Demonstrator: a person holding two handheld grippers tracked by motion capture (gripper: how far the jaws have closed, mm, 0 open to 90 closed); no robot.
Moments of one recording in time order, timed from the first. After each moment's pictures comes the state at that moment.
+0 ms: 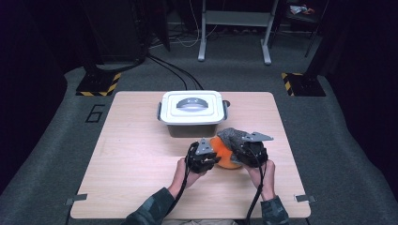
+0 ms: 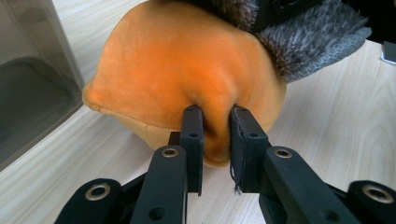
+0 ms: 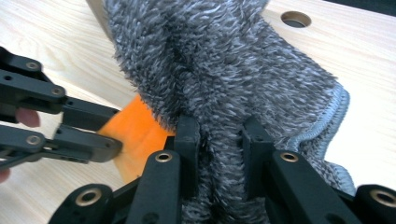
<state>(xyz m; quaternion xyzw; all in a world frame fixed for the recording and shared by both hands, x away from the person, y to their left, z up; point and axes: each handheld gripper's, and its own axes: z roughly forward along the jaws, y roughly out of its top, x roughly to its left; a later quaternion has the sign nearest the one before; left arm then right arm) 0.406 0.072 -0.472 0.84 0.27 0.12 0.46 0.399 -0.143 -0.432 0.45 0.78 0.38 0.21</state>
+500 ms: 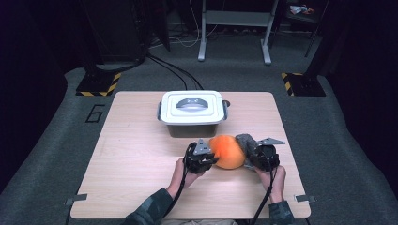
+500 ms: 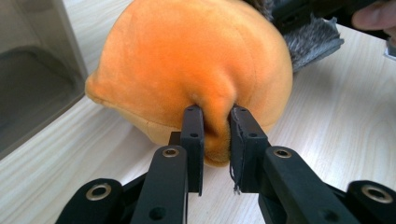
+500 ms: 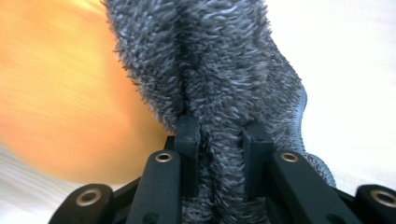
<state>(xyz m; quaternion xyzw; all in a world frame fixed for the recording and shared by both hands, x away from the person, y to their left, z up) 0.408 0.080 -0.477 0.84 0.28 0.11 0.45 0.407 -0.188 -0.471 0.53 0.75 0.34 0.20</state>
